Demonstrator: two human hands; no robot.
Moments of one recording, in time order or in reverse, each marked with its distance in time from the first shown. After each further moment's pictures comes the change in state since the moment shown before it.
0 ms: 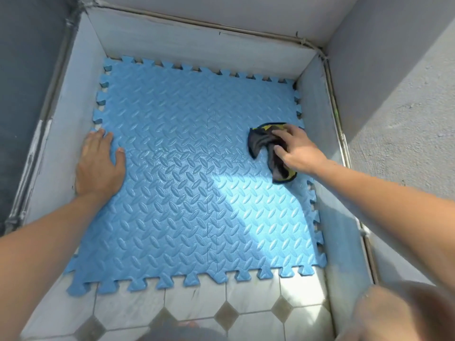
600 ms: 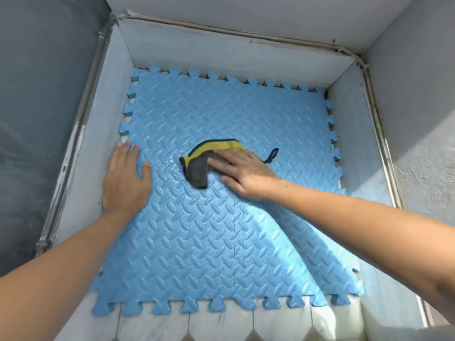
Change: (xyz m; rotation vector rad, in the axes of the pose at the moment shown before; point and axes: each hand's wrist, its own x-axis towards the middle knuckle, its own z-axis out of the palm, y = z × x) left_hand 0.001 0.000 0.001 0.028 0.006 -0.005; right_hand 0.051 -0.143 0.083 -0.081 0.089 -0.672
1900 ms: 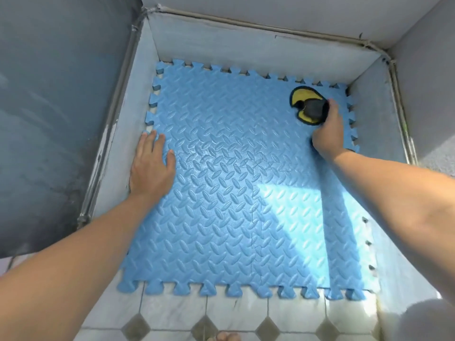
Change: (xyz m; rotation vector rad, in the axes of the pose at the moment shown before) left_hand 0.004 0.004 -0.005 -0.029 -0.067 -0.015; right_hand -0.024 0.124 -0.037 0.387 0.501 0.973
